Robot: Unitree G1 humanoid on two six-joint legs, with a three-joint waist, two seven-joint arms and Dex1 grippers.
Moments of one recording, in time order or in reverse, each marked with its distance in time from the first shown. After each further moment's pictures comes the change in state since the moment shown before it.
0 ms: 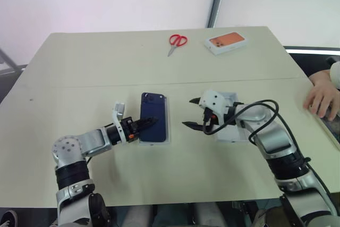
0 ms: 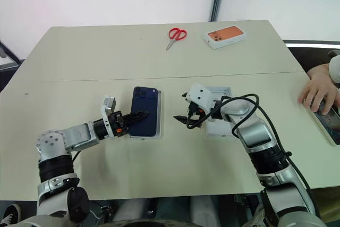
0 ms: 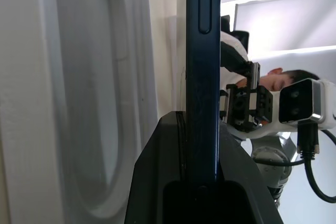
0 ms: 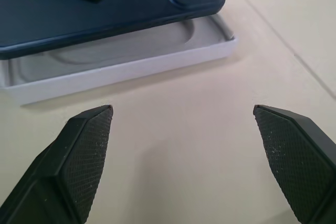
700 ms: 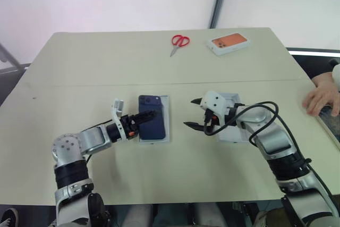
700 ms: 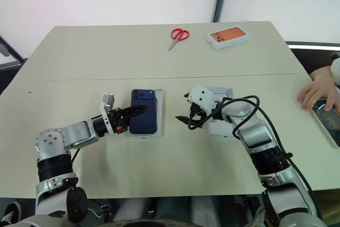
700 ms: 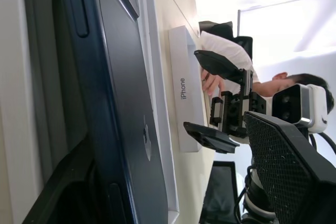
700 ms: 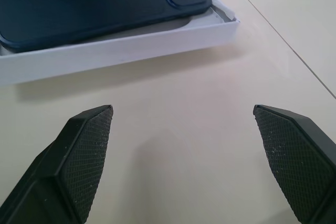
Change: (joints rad) left arm -0.015 0.035 -0.038 -0.031 -0.020 -0.047 0.017; right arm -0.004 -0.006 0.006 0.046 -0.009 -0.046 -0.026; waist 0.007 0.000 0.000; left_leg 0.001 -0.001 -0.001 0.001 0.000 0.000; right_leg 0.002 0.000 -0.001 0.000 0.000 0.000
